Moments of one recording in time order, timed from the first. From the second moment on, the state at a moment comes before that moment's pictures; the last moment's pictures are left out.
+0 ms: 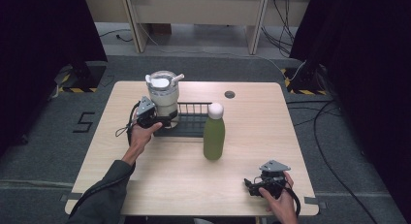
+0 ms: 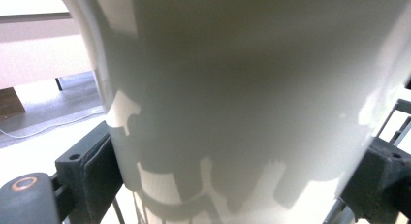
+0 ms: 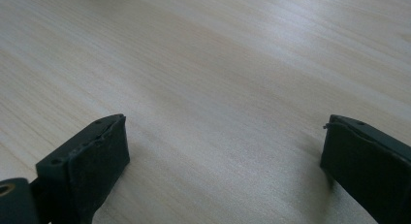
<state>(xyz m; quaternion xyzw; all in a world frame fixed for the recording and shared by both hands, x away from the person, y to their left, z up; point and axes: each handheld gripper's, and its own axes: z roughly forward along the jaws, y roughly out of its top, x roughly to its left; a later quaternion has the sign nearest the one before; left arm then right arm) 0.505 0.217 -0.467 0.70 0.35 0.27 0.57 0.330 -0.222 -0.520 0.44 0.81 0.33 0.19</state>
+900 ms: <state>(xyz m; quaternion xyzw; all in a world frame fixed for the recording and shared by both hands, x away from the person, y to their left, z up) 0.499 0.224 -0.469 0.70 0.35 0.26 0.57 0.329 -0.222 -0.520 0.44 0.81 0.33 0.19</state>
